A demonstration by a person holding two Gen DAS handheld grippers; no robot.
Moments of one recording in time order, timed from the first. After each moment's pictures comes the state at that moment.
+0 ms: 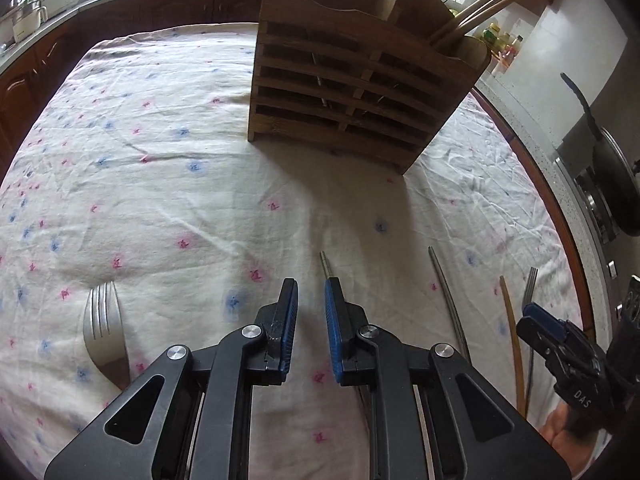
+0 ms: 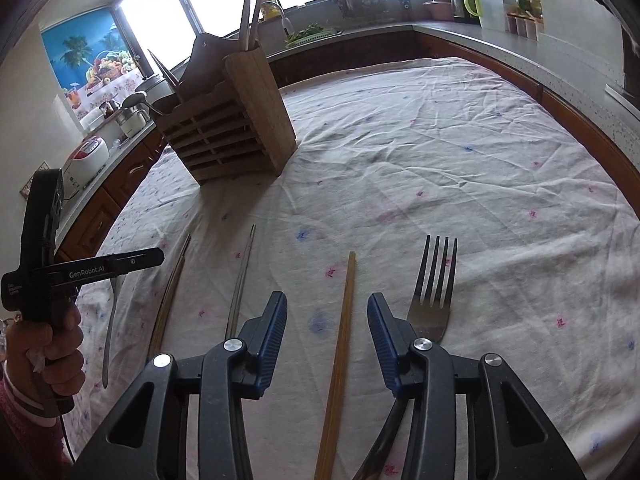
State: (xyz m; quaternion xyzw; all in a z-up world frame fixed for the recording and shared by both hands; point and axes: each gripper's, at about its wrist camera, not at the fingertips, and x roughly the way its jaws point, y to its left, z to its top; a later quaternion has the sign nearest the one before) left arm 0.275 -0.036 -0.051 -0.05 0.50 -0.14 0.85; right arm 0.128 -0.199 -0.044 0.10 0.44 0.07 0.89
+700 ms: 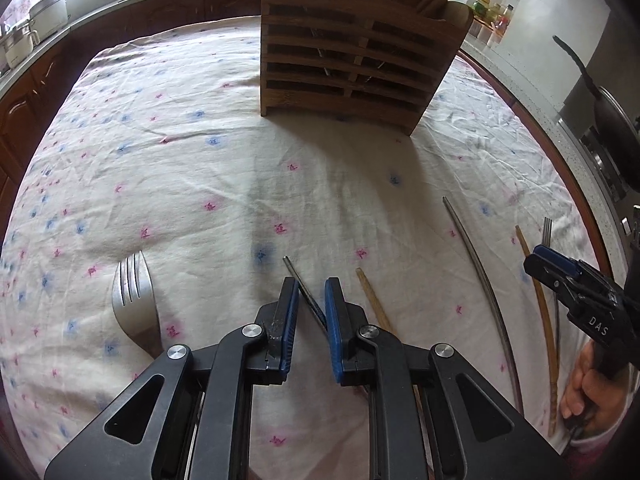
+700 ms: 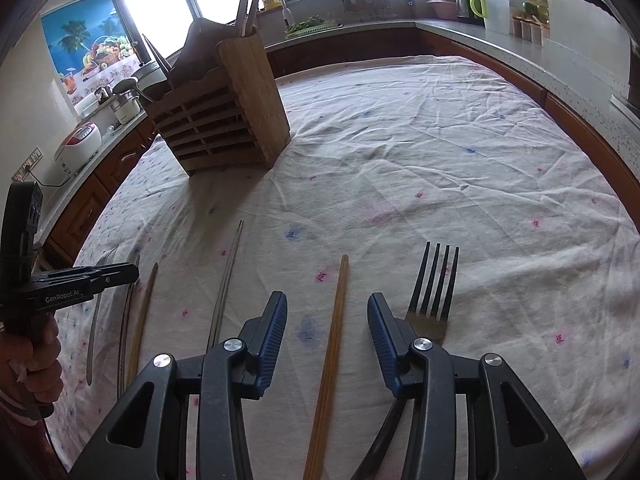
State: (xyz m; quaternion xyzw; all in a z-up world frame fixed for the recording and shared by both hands) left arm 0.247 -0.030 -0.055 0.01 0.50 -0.14 0.85; right arm 0.143 -0.198 -0.054 0.08 0.46 0.06 0.88
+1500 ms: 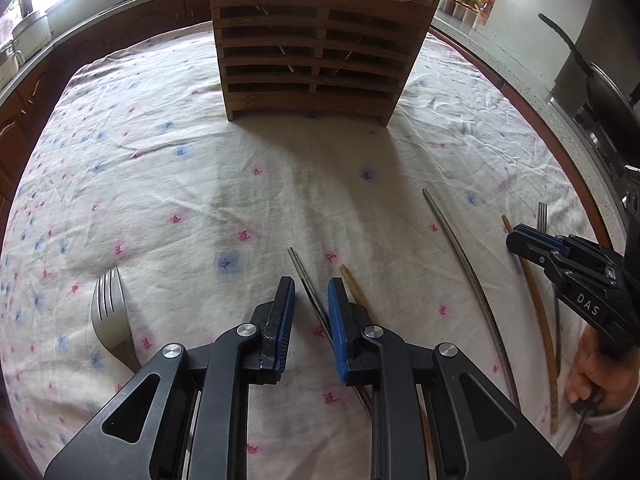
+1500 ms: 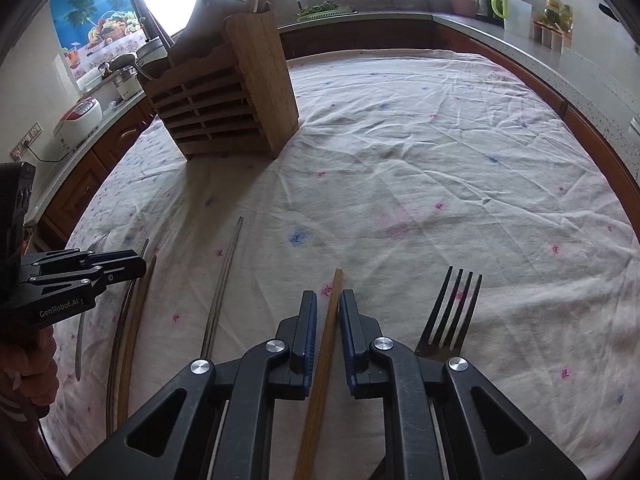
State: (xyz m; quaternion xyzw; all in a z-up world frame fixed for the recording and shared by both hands) left arm 0.251 -0.045 -0.056 0.04 0.51 -0.15 0.85; right arm 0.159 -0.189 -0.056 0.04 0.48 0.07 0.87
